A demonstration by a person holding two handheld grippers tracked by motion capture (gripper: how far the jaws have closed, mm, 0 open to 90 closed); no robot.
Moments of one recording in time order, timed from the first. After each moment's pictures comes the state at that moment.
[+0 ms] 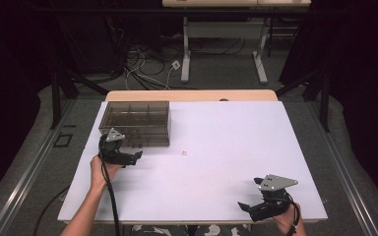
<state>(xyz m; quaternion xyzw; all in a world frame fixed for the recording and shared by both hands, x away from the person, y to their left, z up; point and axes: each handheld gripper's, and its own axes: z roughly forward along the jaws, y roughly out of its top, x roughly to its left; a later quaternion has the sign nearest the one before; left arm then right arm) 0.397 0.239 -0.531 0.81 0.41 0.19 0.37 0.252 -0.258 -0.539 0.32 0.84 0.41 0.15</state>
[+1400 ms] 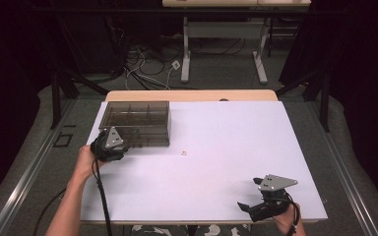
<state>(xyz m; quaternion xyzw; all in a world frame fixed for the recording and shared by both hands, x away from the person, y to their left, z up) 0.409 0.261 -0.527 0.89 0.24 0.28 0.27 0.251 -0.257 -0.539 0.32 0.84 0.42 0.15</state>
